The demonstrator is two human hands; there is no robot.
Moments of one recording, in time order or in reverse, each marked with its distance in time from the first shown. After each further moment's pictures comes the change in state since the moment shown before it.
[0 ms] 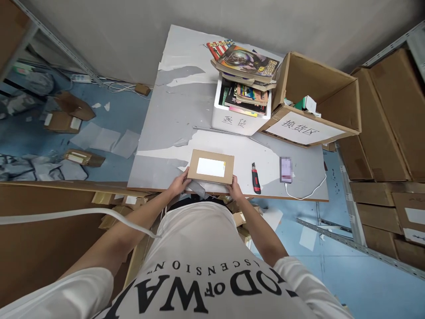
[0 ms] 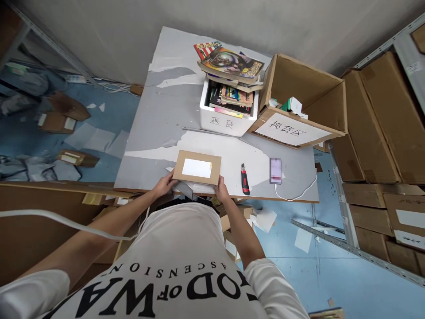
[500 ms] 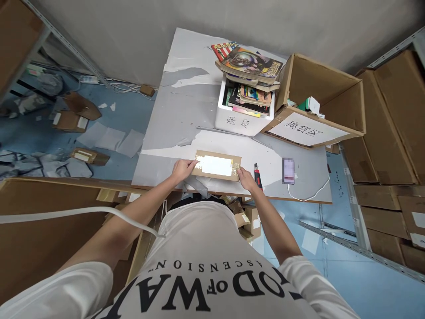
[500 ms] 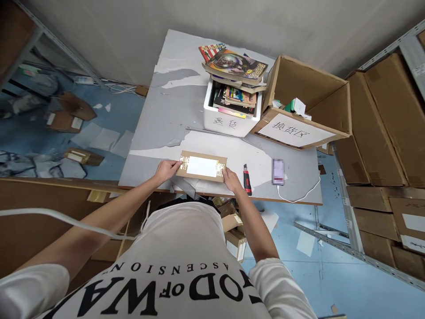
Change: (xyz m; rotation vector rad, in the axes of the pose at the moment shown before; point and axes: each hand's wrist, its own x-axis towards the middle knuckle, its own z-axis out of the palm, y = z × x) left_hand 0.020 0.090 -0.025 0.522 0.190 0.002; right_hand 0.018 -0.074 -0.051 -0.284 0.001 -0.040
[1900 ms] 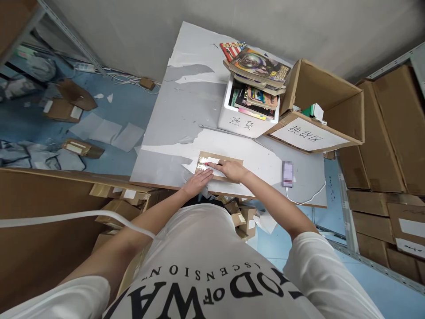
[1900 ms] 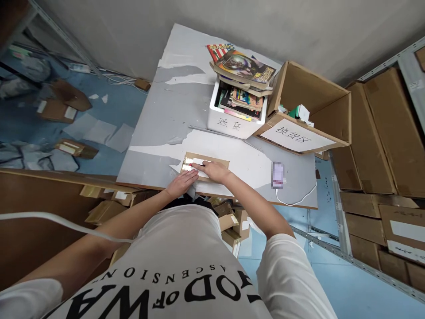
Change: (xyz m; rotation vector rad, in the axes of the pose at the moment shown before) left_hand -0.039 -0.012 0.069 0.194 0.106 0.834; right_hand 0.034 -0.125 0.018 -1.150 -0.569 -0.591
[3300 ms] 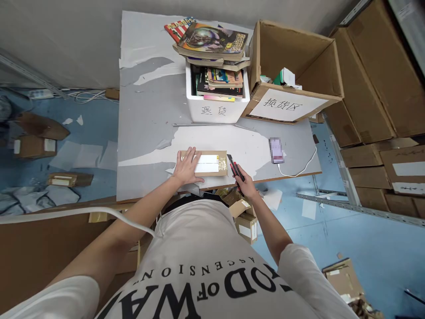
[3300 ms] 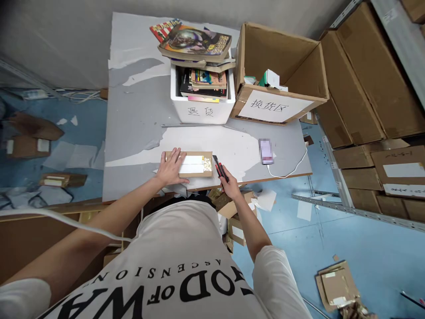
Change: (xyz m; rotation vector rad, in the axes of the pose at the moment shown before) left_hand 0.089 0.009 -0.039 0.185 -0.407 -0.227; right_hand -0.111 -0.021 0.158 1.590 0.745 0.740
